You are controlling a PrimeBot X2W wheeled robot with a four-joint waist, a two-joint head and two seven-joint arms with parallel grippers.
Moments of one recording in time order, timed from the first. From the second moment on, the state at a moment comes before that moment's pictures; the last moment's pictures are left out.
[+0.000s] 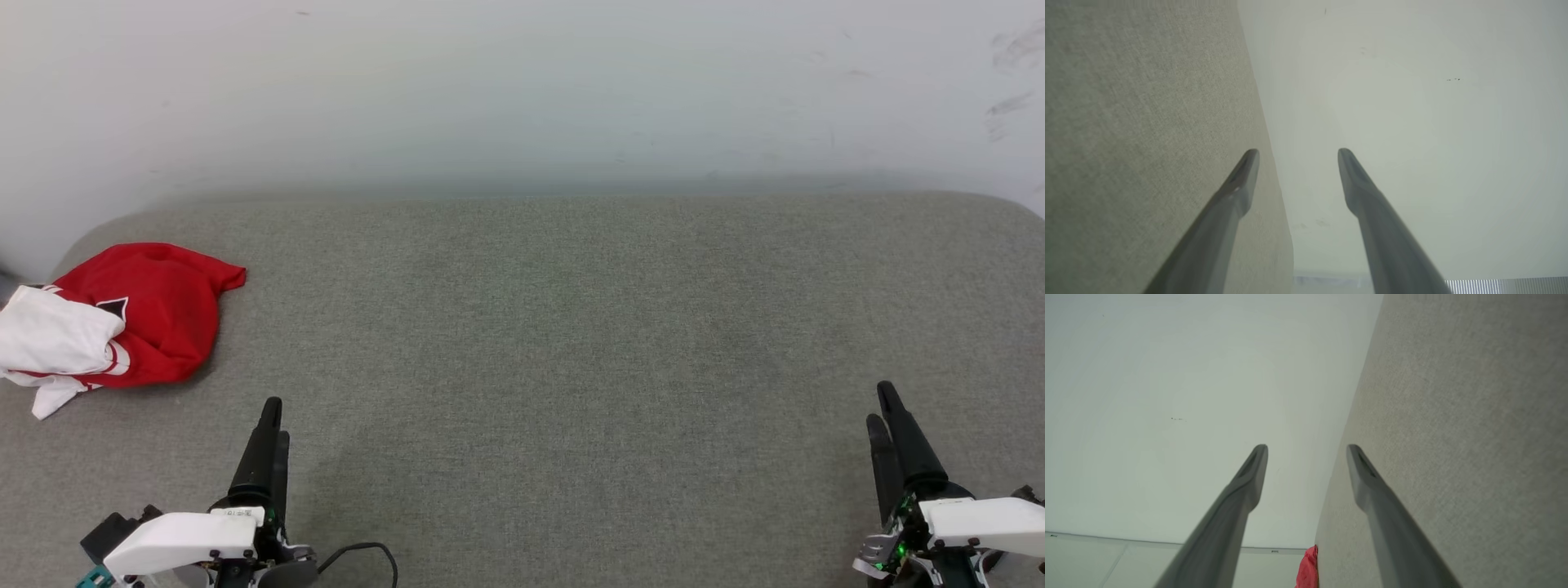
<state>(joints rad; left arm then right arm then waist) -0.06 0.05 0.12 0.25 -1.50 -0.13 0.05 -0.06 -0.05 -0.12 0.26 1.48 0.13 0.05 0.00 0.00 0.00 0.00</state>
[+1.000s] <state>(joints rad) -0.05 0.05 0.07 0.08 -0.90 0.01 -0.07 -0.04 -0.05 -0.06 0.03 0.82 0.13 -0.06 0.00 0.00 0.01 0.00</state>
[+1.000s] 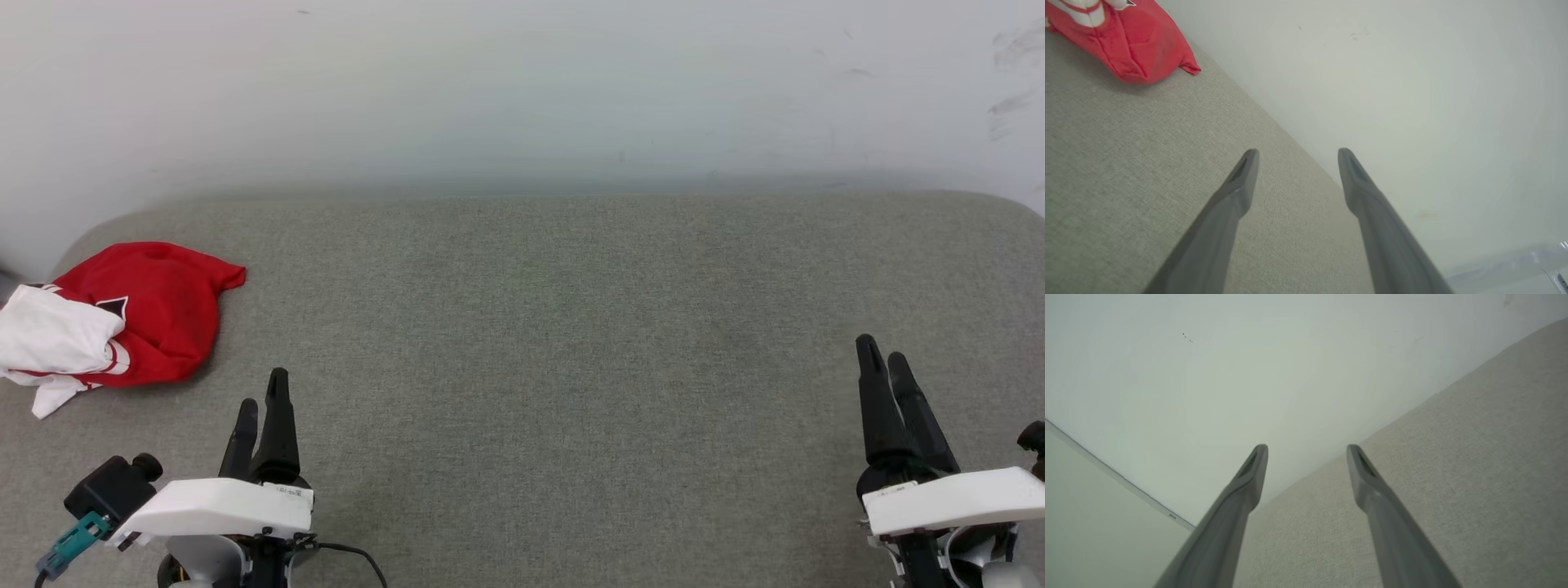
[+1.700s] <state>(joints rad) -0.04 0.09 -0.04 0.05 -0.54 0.12 -0.13 -0.01 -0.05 -0.04 0.00 0.43 0.13 -0.13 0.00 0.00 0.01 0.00</state>
